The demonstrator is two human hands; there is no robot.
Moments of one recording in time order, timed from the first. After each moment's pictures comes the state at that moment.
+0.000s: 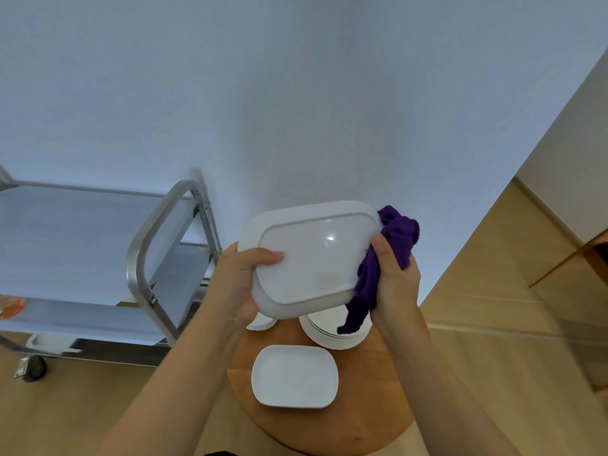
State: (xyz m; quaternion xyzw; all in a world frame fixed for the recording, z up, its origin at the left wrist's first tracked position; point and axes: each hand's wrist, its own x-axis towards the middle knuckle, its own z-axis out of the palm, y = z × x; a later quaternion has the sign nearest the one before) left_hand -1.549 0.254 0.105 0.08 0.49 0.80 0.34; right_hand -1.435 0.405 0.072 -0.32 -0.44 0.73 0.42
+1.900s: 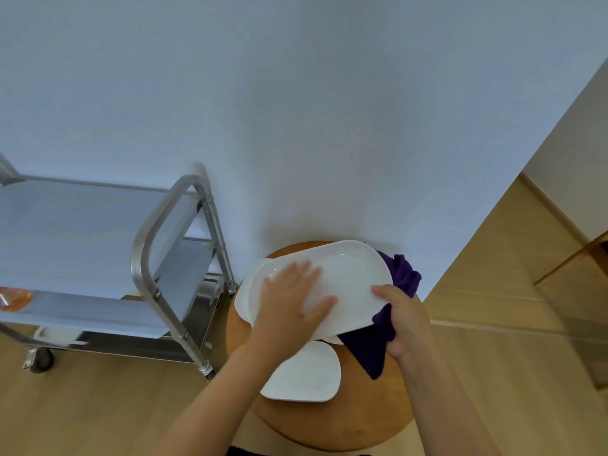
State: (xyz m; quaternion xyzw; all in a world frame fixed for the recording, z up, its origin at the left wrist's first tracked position) left_hand -1.513 0.267 0.032 0.43 0.84 0.31 0.07; right_hand -1.400 0.398 0.046 -0.42 -0.39 0.79 0.23
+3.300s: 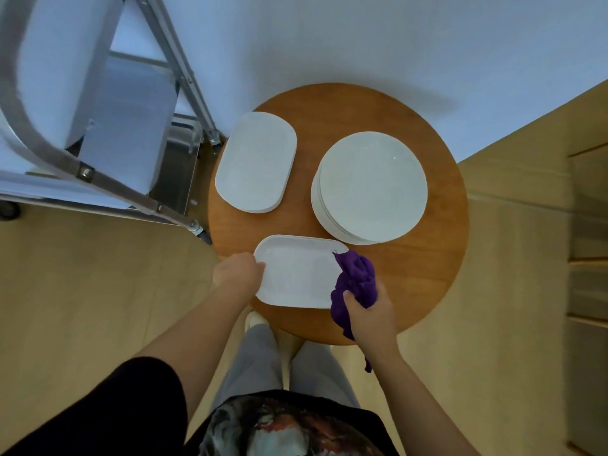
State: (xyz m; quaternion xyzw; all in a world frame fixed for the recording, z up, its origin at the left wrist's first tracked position) left_hand -1.594 0.251 -0.233 0.15 0.91 -0.05 0.39; right_hand -1.408 0.357 -0.157 -0.59 -0.62 0.52 0.02
